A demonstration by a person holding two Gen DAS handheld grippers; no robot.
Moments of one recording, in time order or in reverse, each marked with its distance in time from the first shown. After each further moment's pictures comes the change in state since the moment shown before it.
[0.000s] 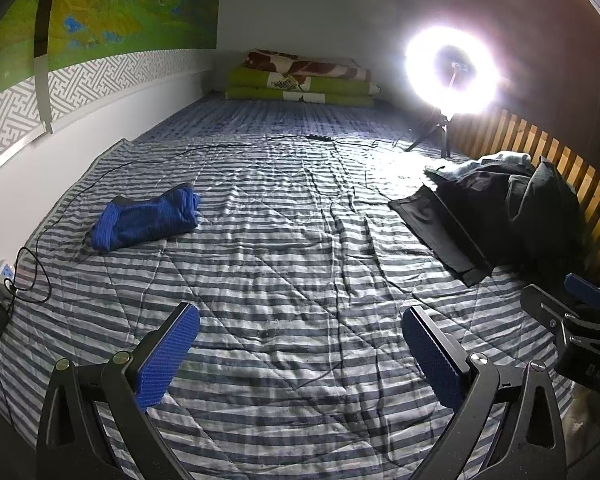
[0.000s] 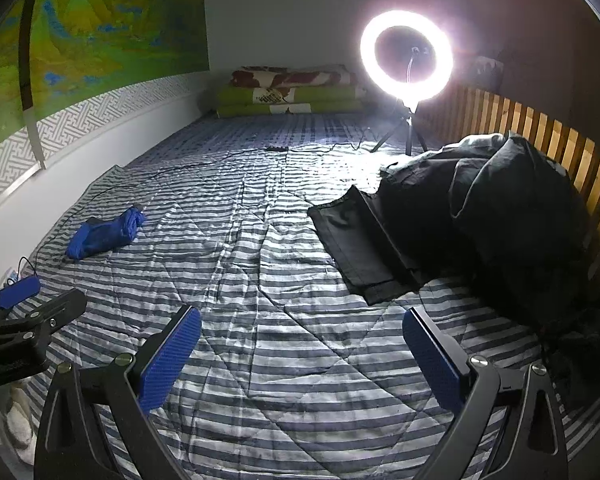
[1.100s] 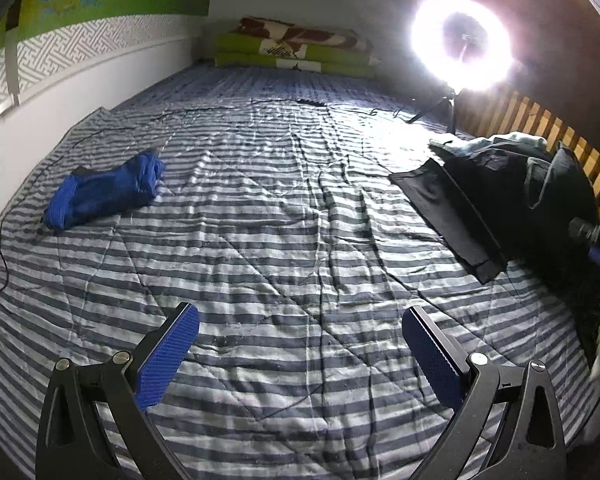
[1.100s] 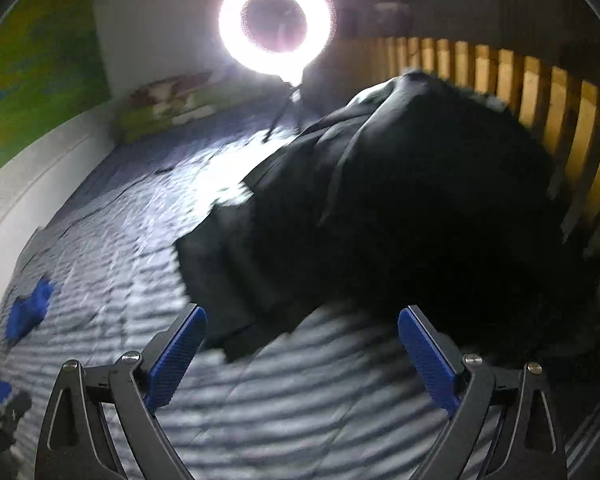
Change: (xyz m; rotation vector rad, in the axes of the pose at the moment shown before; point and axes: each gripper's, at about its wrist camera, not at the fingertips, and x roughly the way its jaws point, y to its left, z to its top) left arm 0.097 -0.017 0.000 -0.033 0.105 -0.032; right arm 0.075 -0.172 0.041 0.258 0.032 -0.172
